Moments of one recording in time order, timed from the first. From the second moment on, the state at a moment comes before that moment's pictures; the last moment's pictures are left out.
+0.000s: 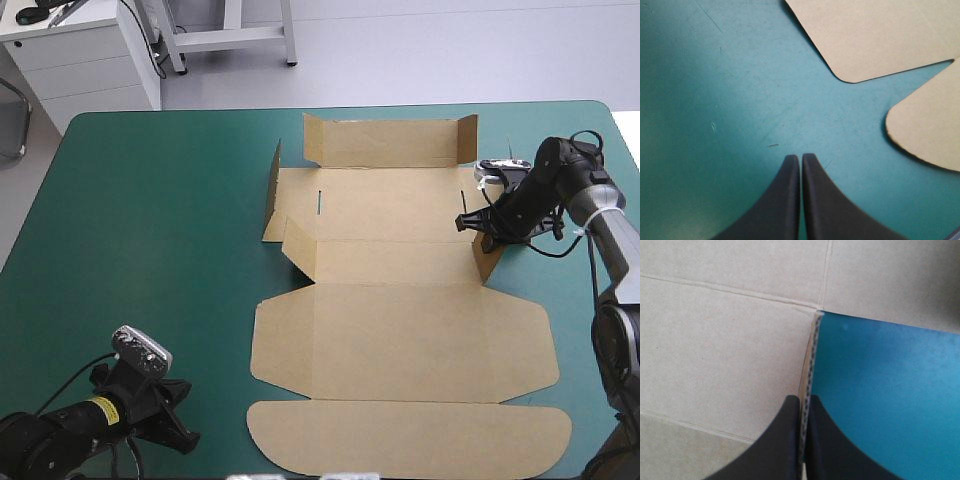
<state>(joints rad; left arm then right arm) -0.41 0.56 -0.45 -0.19 0.85 0.22 0.01 1.80 -1.50 0.23 1.18 -0.23</state>
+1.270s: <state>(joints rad) -0.41 0.56 -0.67 -0.19 0.66 0.23 0.44 1.84 -1.86 0.28 0.97 -1.31</state>
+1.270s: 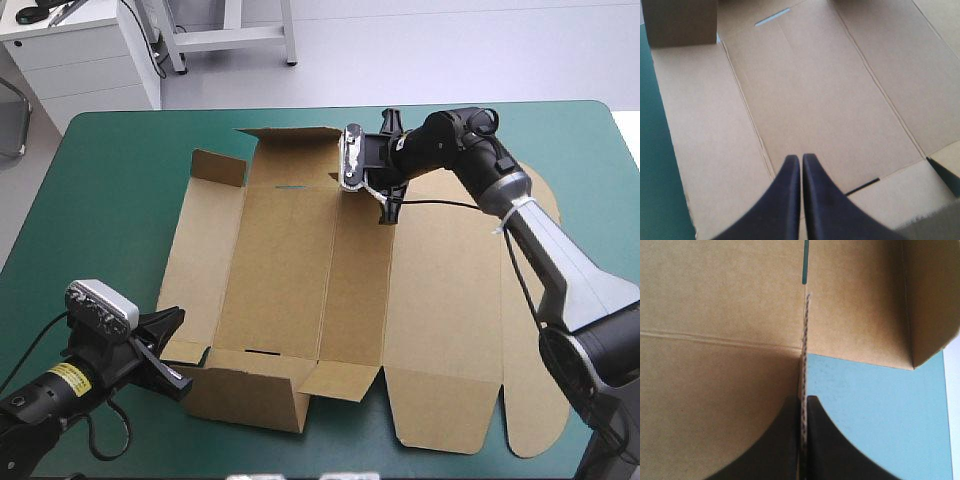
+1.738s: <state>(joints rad) -0.41 0.56 -0.67 -0.18 0.65 0.23 0.45 1.97 -1.86 0.40 0.96 -1.40</state>
